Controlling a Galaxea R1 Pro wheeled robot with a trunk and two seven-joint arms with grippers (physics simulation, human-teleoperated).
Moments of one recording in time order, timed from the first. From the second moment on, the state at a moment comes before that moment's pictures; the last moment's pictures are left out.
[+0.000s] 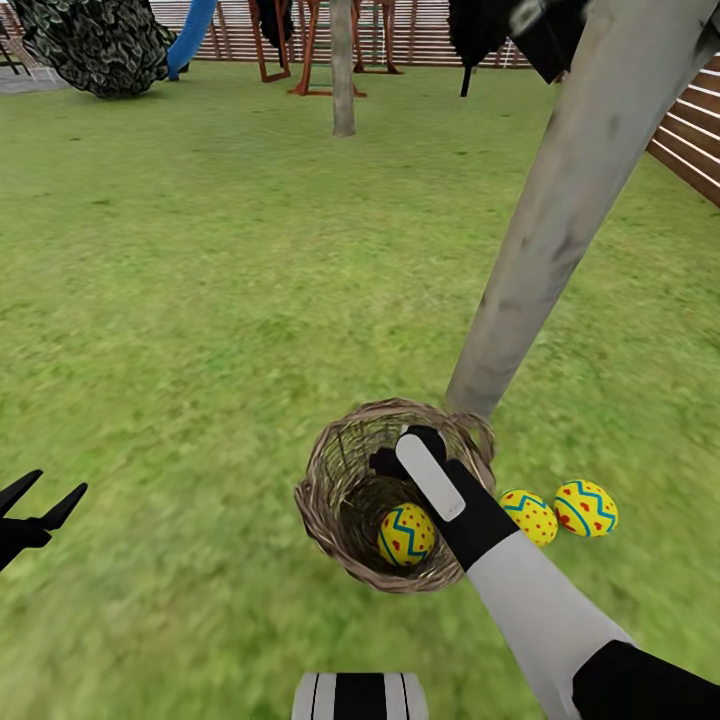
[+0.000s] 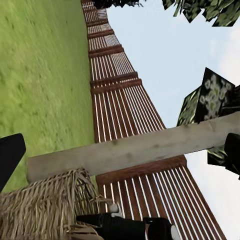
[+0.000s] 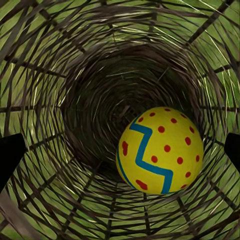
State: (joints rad) left arm -0.50 0.42 0.84 -0.76 0.43 0.92 -1.57; right arm -0.88 0.14 0.46 -1.03 -1.02 0.81 -0.96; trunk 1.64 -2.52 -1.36
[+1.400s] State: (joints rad) left arm -0.50 0.43 0.85 -0.72 0.43 0.92 -1.57; right arm -0.88 0.15 0.38 -0.90 -1.02 0.73 -0.96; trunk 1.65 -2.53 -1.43
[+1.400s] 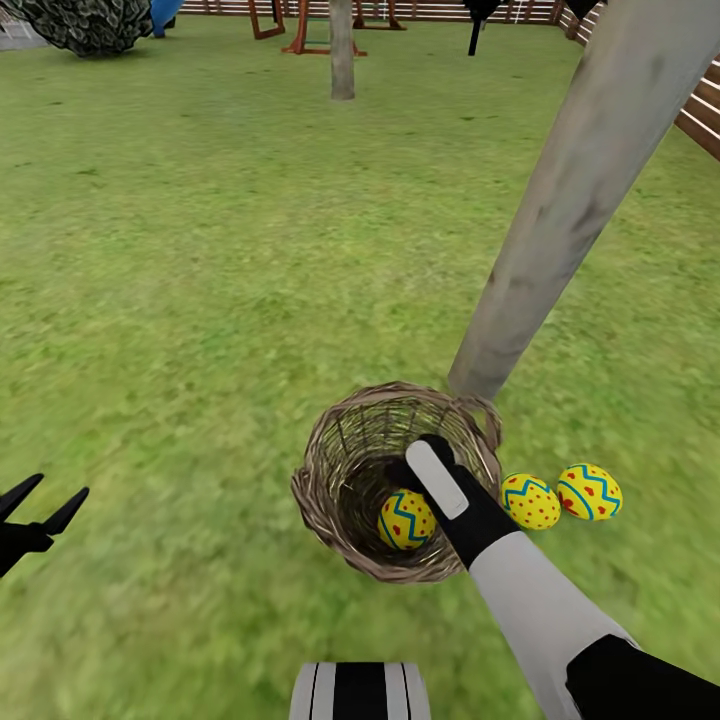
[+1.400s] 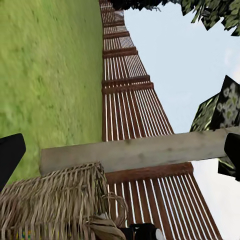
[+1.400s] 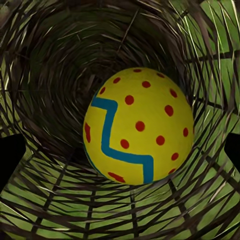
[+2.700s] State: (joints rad) left arm -0.50 0.43 0.85 -0.72 0.43 0.92 -1.57; right arm -0.88 0.14 0.32 -0.90 -1.09 0.64 -0.96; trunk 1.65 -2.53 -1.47
